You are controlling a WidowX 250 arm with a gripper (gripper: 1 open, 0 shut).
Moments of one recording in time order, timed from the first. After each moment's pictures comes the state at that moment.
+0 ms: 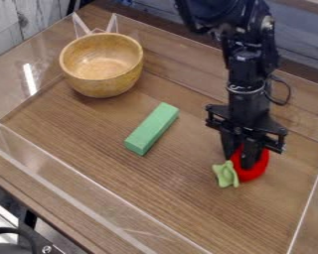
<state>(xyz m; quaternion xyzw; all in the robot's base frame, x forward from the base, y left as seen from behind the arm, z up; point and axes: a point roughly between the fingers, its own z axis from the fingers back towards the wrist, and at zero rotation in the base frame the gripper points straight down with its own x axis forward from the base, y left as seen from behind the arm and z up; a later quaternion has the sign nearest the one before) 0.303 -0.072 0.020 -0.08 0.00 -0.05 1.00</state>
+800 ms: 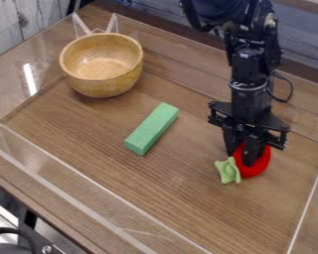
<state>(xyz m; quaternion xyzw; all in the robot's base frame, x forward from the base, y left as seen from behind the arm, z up) 0.306 -0.071 0.018 -0.08 0.00 -0.05 1.00</state>
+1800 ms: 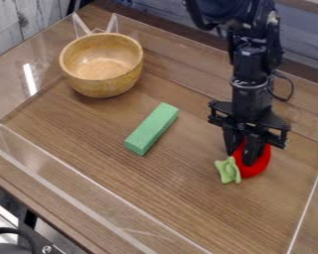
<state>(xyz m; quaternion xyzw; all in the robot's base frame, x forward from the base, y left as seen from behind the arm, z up) 0.306 -0.070 0.019 -0.08 0.02 -0.04 1.00</state>
